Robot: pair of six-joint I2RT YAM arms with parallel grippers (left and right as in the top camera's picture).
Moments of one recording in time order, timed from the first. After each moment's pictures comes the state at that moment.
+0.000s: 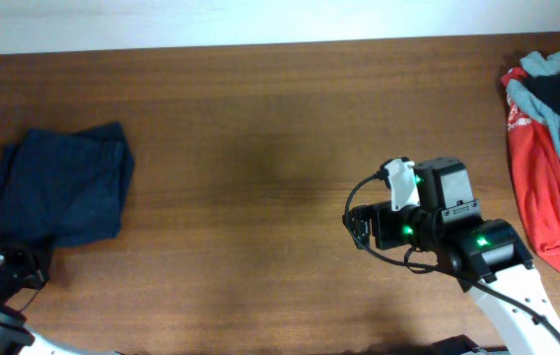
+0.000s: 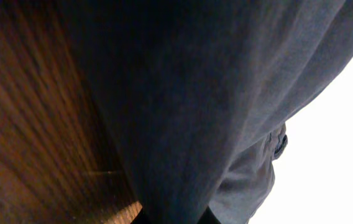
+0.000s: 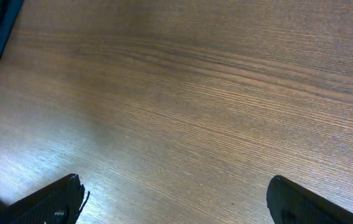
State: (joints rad) left arm 1.07 2.02 0.97 -0.29 0.89 -0.46; right arm 0.25 1.07 0.91 -0.82 -0.30 0.16
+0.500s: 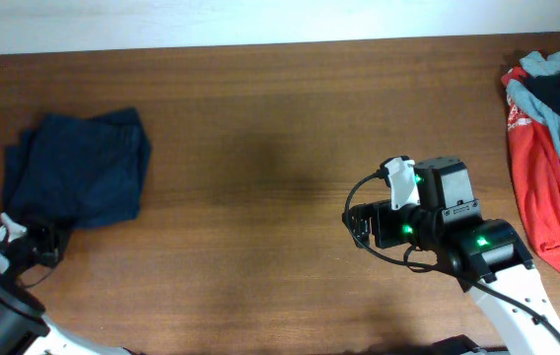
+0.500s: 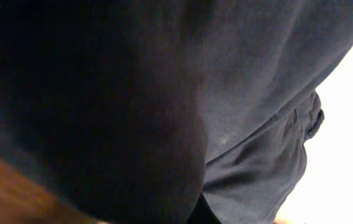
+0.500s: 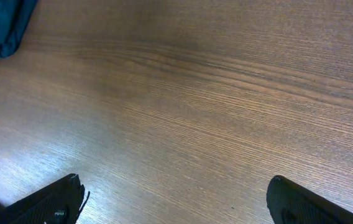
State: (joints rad) left arm 0.88 2.00 0.99 -0.31 0.78 -0.42; right arm 0.25 1.07 0.91 -0.81 -0.30 0.16
